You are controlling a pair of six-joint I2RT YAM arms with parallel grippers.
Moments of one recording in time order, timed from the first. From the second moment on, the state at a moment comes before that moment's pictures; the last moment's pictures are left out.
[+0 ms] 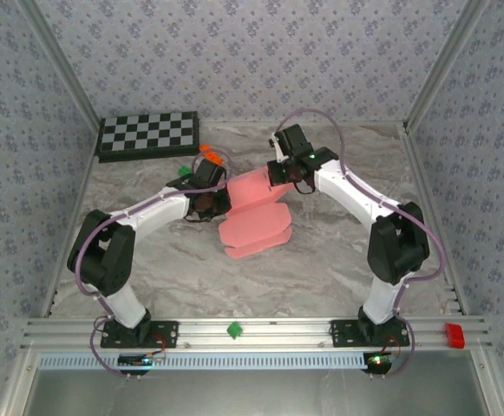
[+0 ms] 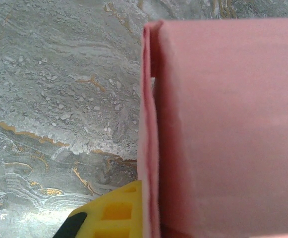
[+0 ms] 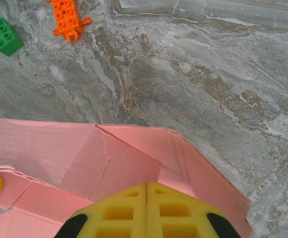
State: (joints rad) left arm -0.56 1.68 1.14 -0.49 0.05 -0.80; right arm 0.53 1.78 1.53 -0.64 0.01 0.21
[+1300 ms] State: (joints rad) left arm -0.56 1.68 1.14 -0.48 0.07 -0.82; right arm 0.55 1.72 1.31 -0.39 -0.11 0.47
